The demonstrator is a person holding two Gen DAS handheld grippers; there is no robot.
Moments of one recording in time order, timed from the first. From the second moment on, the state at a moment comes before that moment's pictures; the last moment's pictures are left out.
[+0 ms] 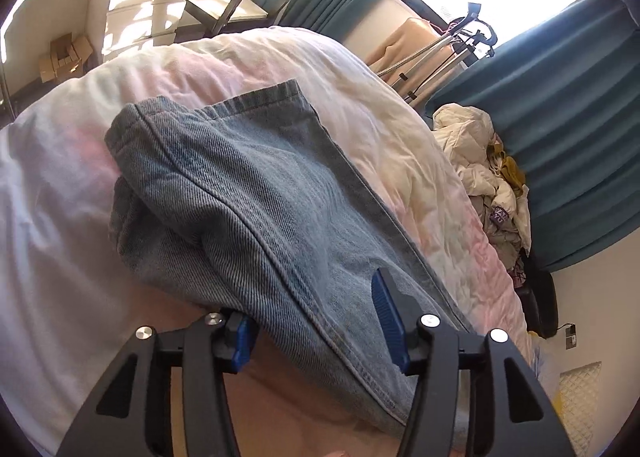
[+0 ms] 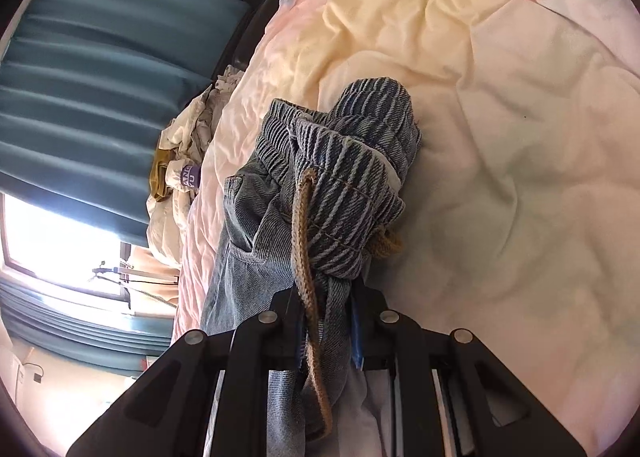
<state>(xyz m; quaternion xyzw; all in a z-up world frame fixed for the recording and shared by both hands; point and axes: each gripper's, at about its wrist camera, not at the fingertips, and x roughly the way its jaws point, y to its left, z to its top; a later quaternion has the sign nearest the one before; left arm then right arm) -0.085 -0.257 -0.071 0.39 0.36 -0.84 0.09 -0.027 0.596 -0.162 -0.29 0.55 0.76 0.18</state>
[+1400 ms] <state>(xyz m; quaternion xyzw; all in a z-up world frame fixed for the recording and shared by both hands) -0.136 0.002 -0.123 0.43 -0.03 -0.90 -0.02 -0.034 0.590 -0.159 -0.30 0.53 0.76 0.21</state>
